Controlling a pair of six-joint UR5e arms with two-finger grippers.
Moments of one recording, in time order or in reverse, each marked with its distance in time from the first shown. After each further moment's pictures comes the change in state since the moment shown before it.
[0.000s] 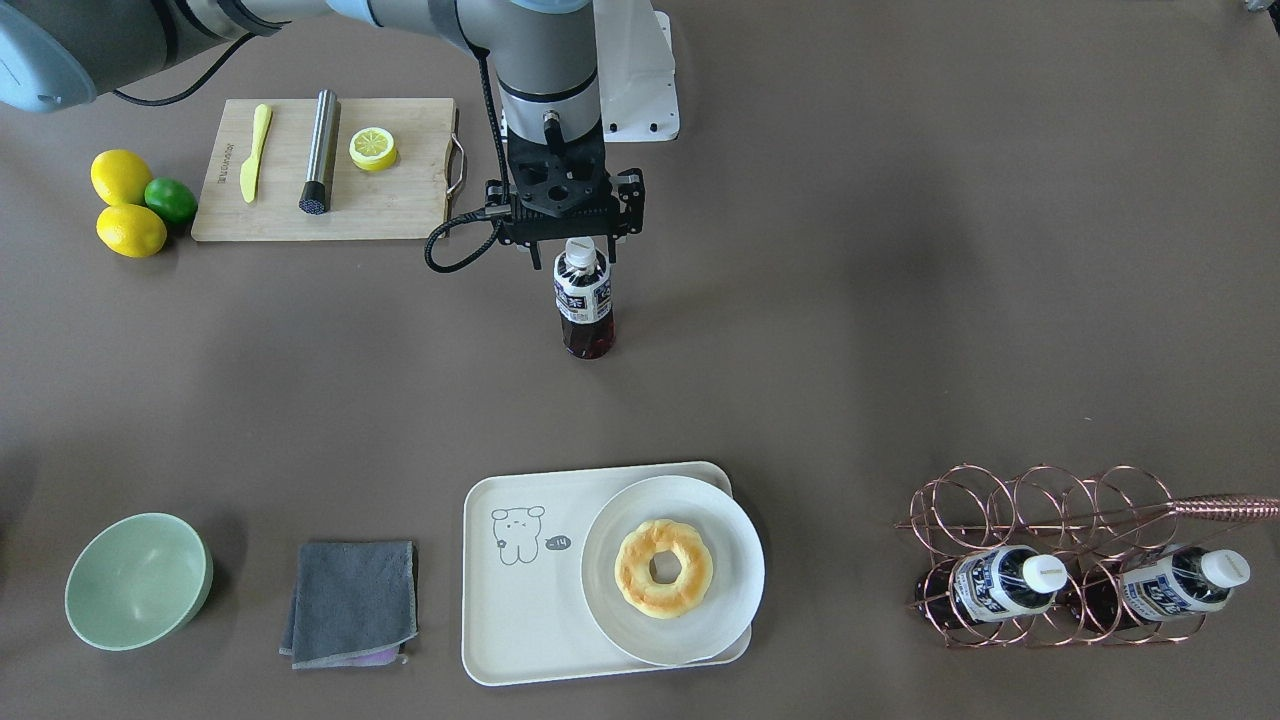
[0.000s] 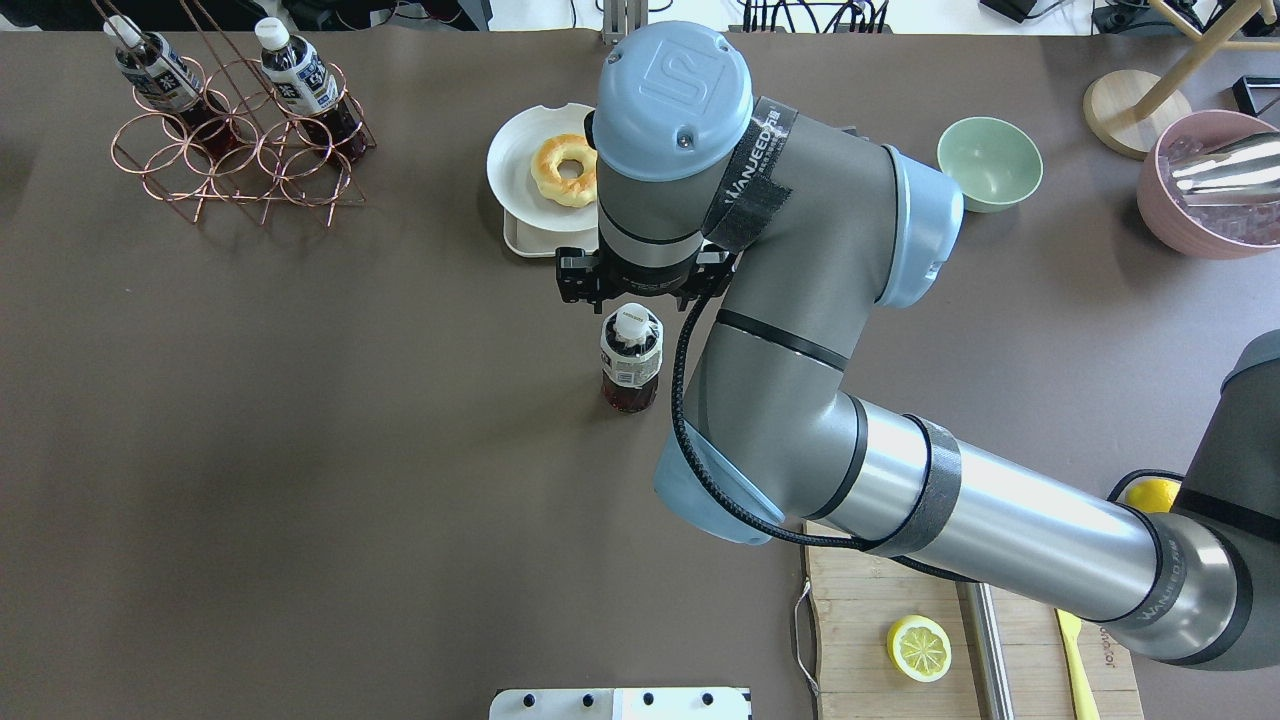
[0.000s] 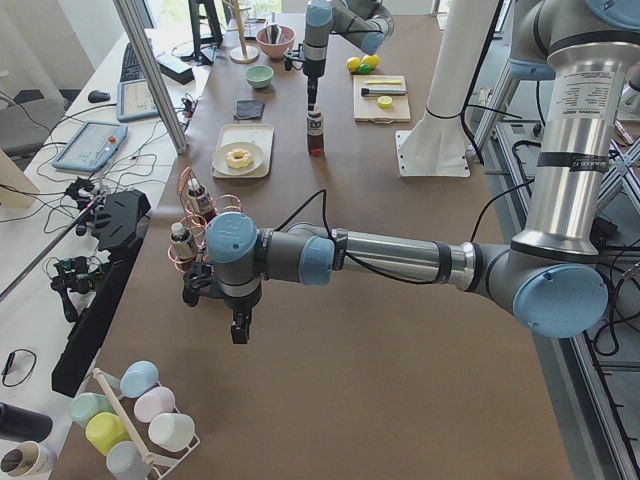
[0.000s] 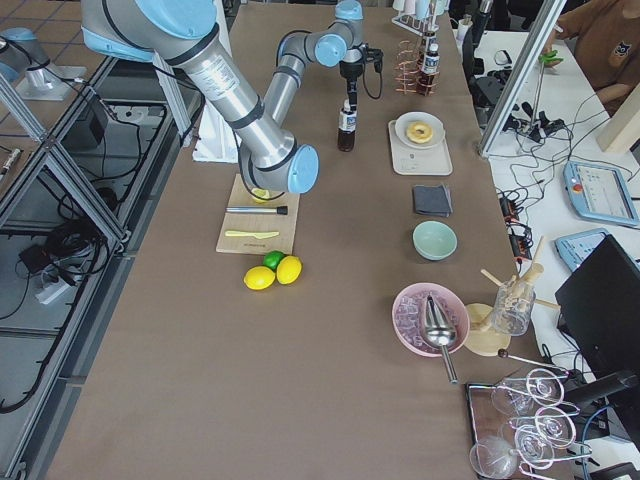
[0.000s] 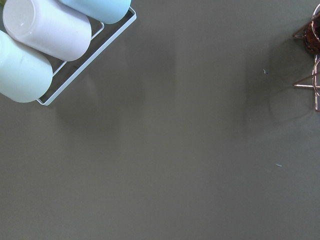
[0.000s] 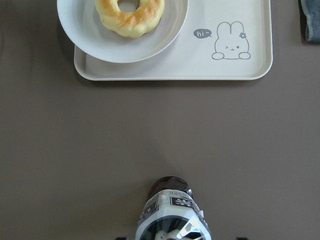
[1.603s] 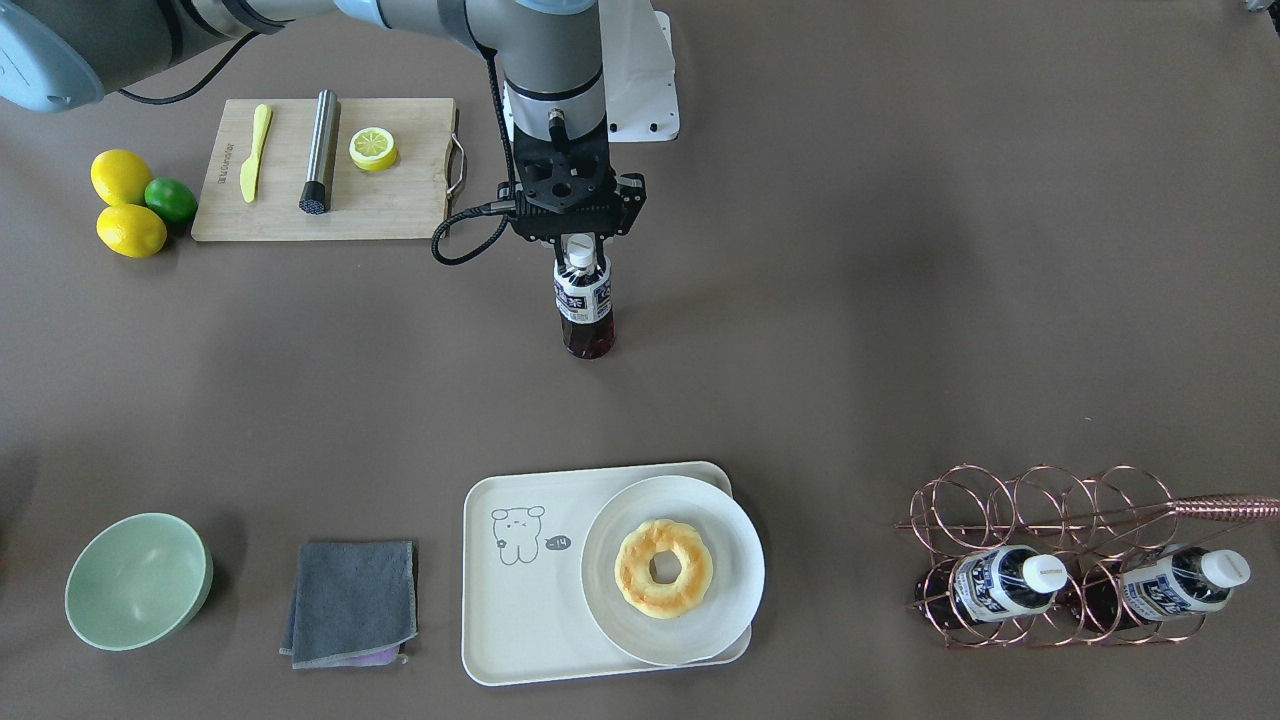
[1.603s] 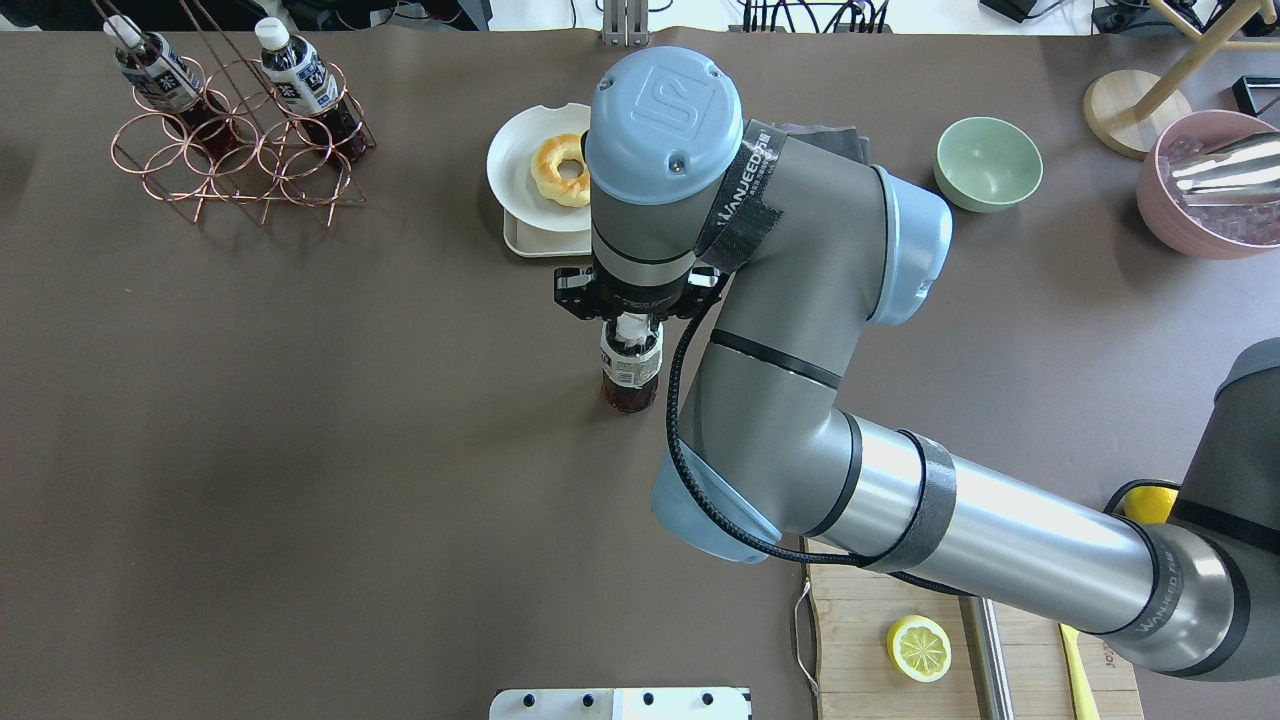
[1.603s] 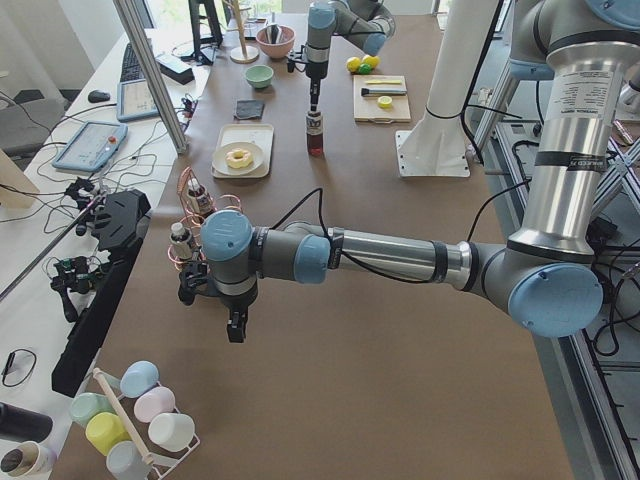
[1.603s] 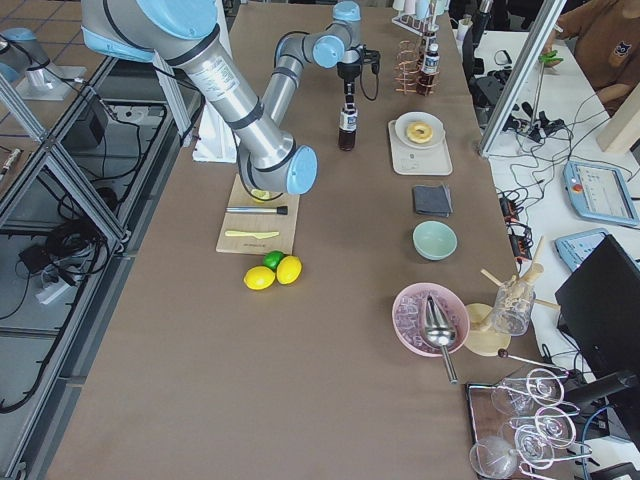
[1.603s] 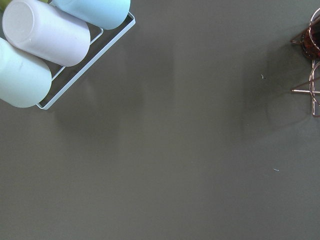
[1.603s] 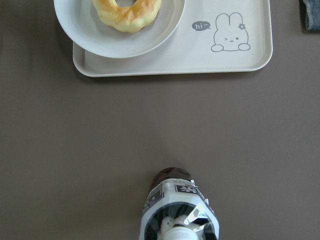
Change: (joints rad) left arm 0.000 -0.017 0.013 0.003 0.000 -0.003; right arm -0.011 -0.007 0.007 0.005 0.004 0.038
